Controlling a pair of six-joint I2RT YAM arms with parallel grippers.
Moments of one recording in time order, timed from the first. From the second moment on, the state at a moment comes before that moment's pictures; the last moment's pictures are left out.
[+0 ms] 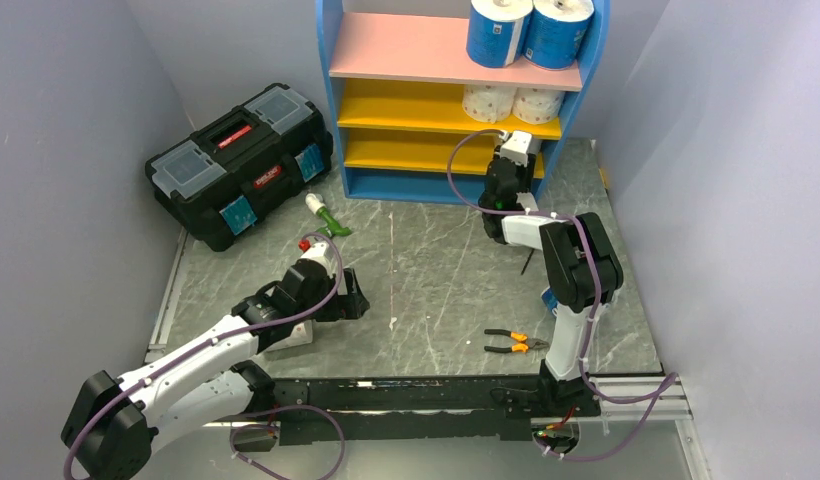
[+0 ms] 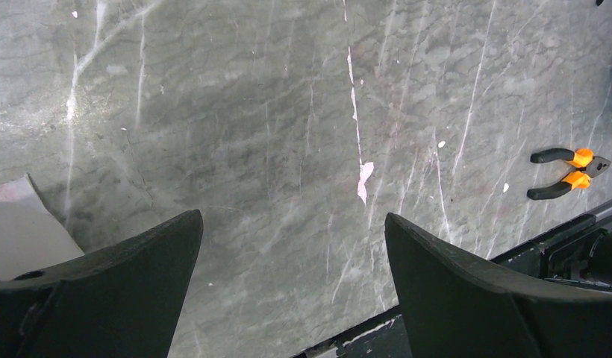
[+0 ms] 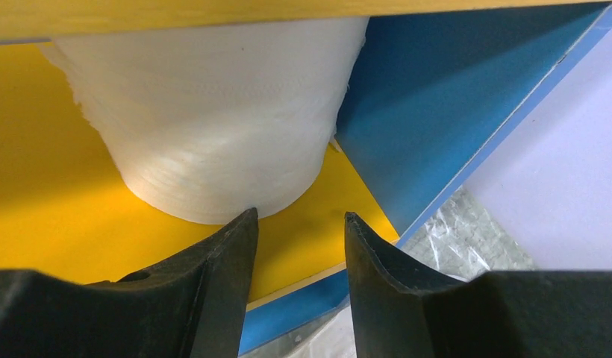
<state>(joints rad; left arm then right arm) -0.69 0.90 0.48 -0.31 -0.04 -0.70 0.30 1.92 1.07 0.82 0.84 -0.13</state>
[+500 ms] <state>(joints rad) -0.69 0.93 0.48 -0.31 -0.02 -0.70 0.29 1.93 1.07 0.82 0.84 -0.12</state>
